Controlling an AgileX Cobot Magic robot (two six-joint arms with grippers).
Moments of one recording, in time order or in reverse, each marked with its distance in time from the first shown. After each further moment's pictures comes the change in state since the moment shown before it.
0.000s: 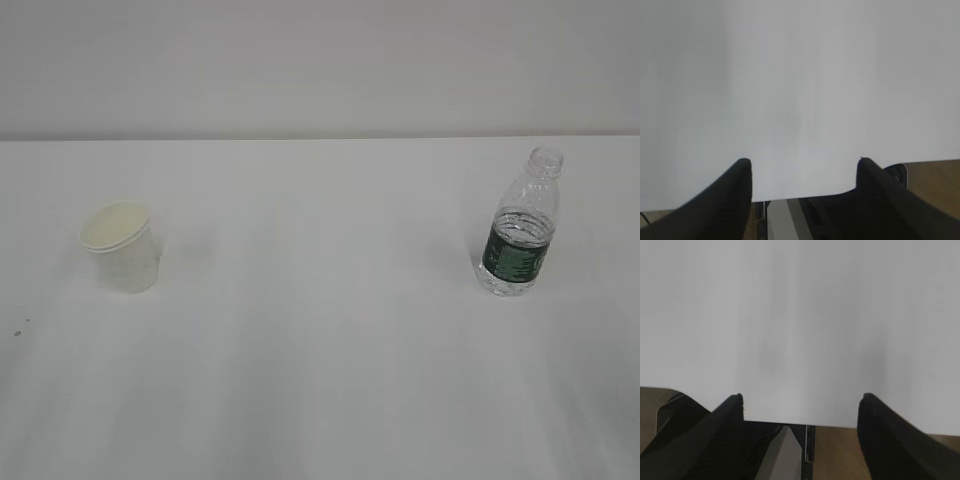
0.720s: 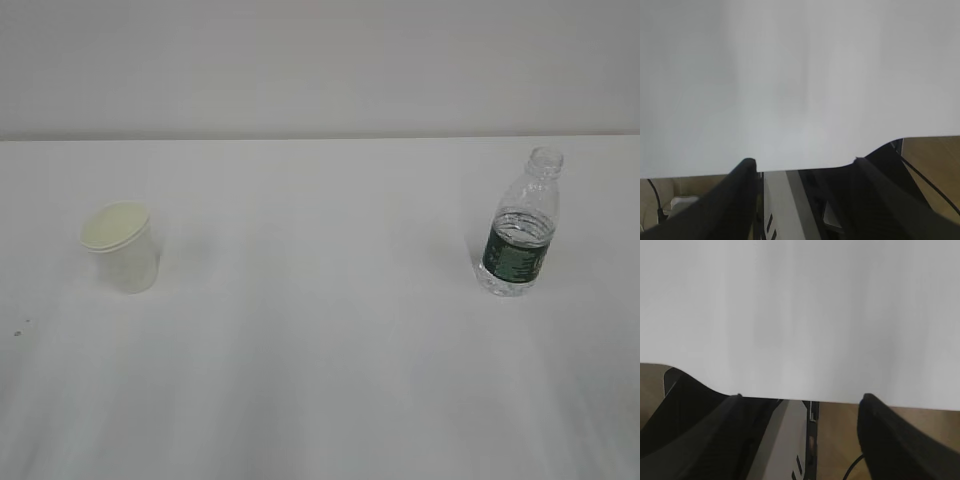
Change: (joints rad) left arm 0.000 0.112 -0.037 0.000 0.098 -0.029; right arm 0.000 0.134 -0.036 0.019 0.066 -0.002
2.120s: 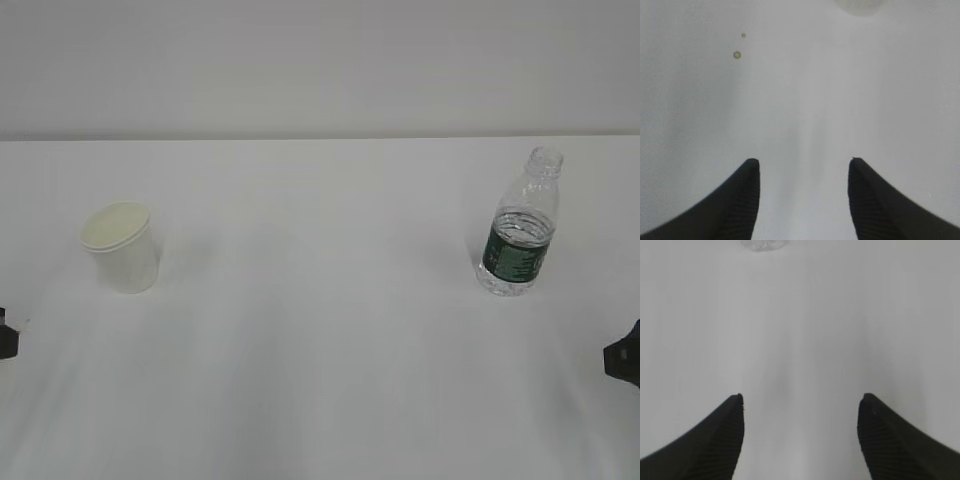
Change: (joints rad) left arm 0.000 0.067 -0.005 -0.030 -0.455 -0.009; right arm 0.000 0.042 0.060 0.111 -0.487 -0.048
